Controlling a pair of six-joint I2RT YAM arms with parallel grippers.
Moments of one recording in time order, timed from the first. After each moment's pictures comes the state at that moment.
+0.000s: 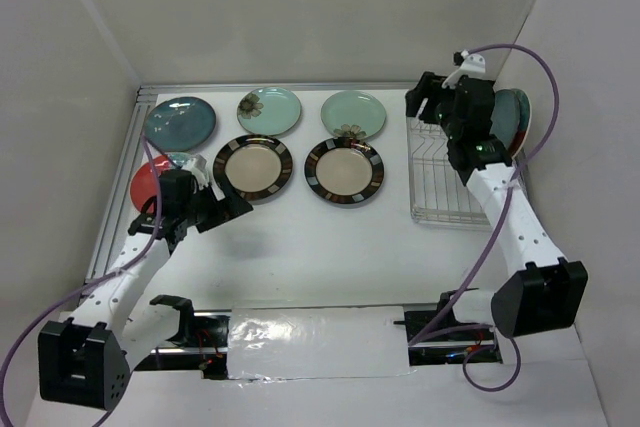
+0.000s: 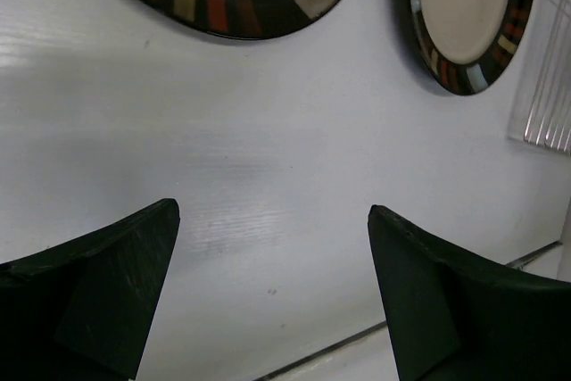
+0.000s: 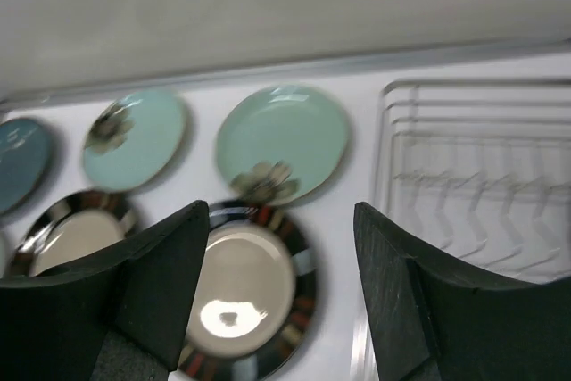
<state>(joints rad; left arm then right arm) -0.13 0.95 0.65 -0.43 0.31 -0.54 0.10 1.31 1.24 -0.12 0.02 0.22</state>
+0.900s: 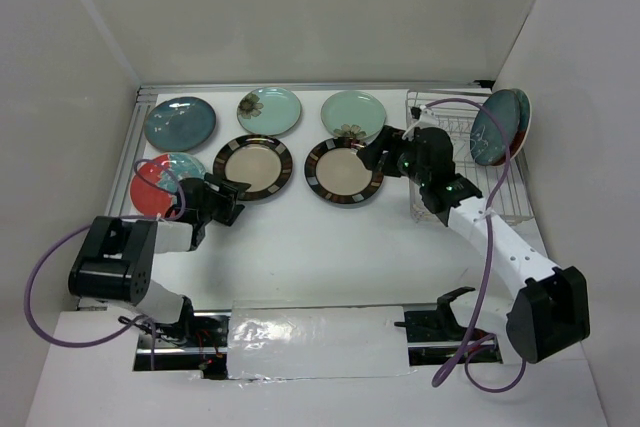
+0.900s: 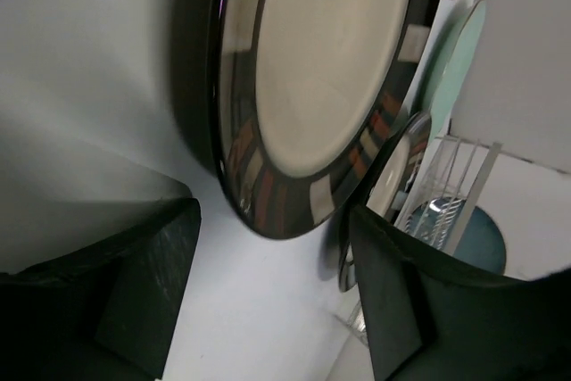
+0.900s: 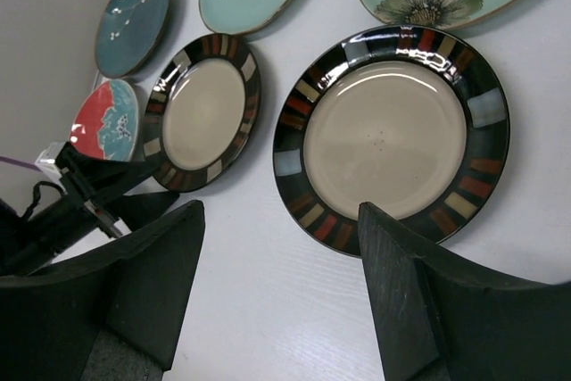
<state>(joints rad) -0.08 1.49 0.39 0.51 0.19 -1.31 0.35 1.16 0.84 -0.02 -0.13 0.56</state>
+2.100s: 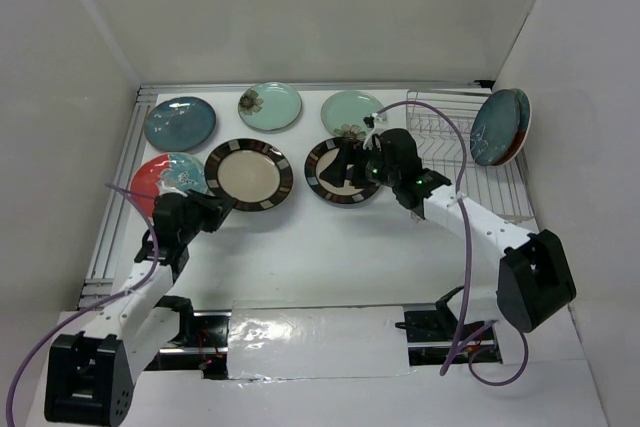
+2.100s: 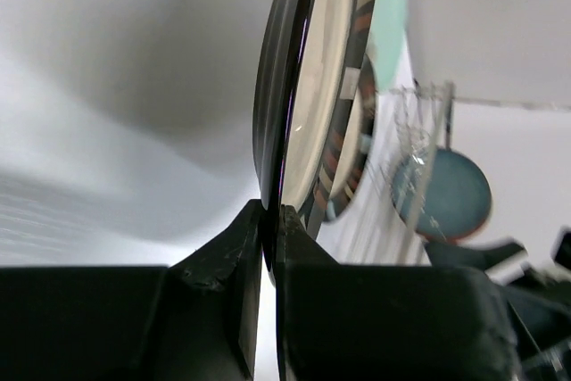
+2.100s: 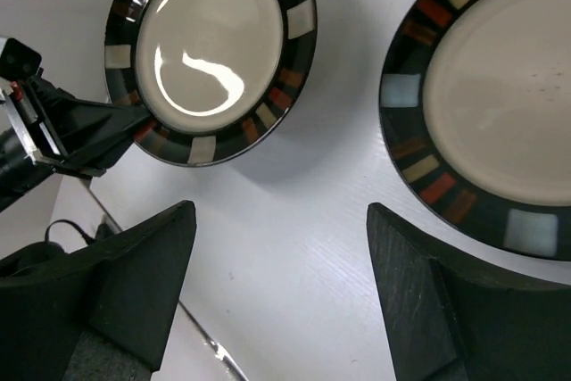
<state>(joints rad) -0.06 0.87 0.30 0.14 0.20 -1.21 0.50 1.33 0.90 -0.01 -0.31 0.56</state>
